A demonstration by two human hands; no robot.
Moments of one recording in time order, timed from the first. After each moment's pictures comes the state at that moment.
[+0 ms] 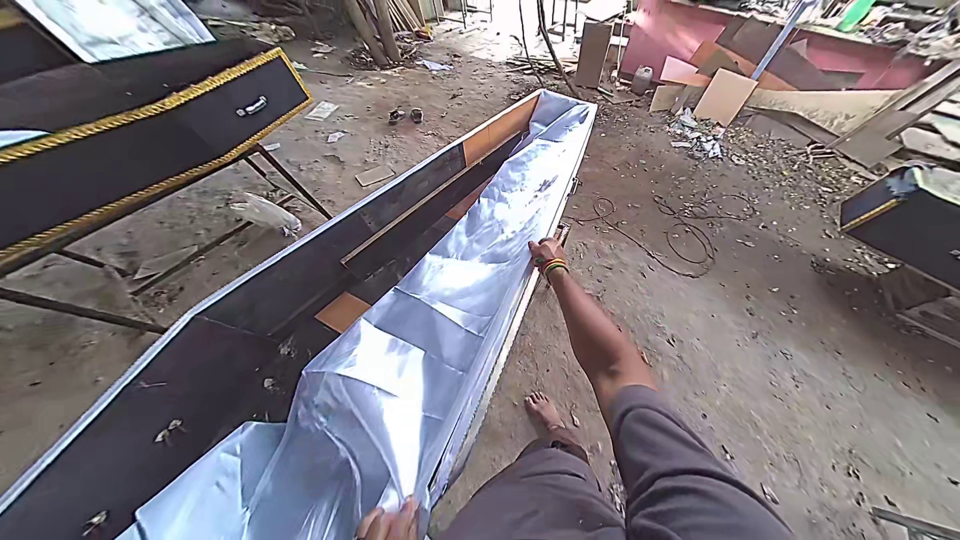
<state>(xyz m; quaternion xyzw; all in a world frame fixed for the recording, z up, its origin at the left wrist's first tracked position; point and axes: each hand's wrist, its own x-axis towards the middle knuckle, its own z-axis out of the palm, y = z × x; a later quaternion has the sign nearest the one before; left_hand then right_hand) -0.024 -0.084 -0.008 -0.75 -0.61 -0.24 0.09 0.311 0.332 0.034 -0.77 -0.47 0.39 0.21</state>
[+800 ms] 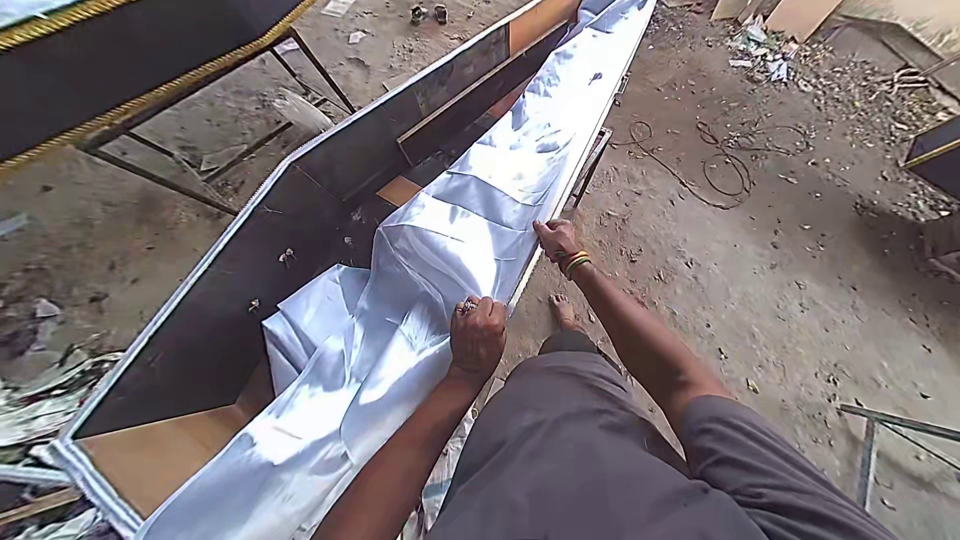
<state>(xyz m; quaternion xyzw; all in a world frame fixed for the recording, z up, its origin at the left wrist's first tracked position) -0.019 -0.087 -0.003 -0.79 -0.57 -0.19 0.12 0.177 0.072 0.001 -0.70 -0.48 0.47 0.25</state>
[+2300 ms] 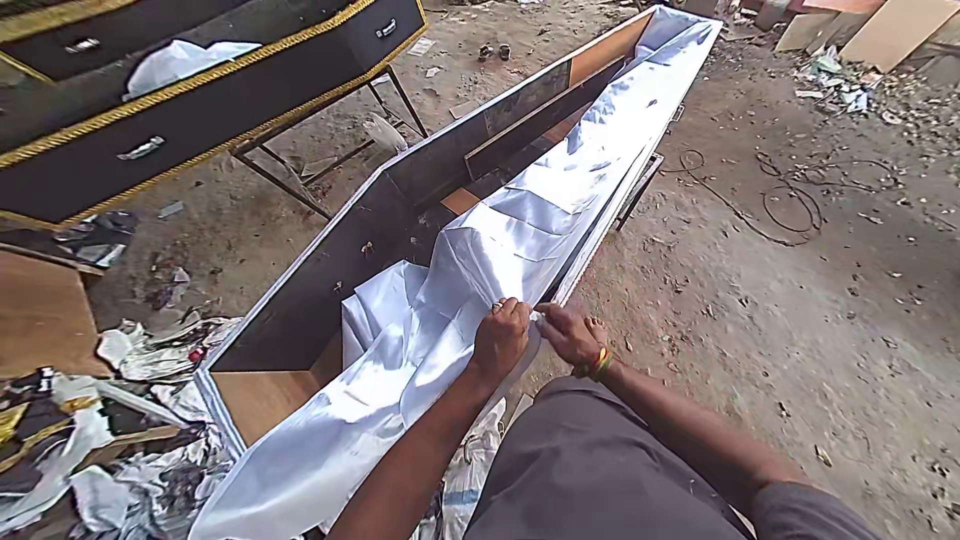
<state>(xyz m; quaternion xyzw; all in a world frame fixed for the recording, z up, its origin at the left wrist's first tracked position) -0.067 -0.094 0.020 -0.79 -0.55 -0.26 0.01 0.109 -0.071 -0.030 -0.44 -0.70 0.48 0.30</state>
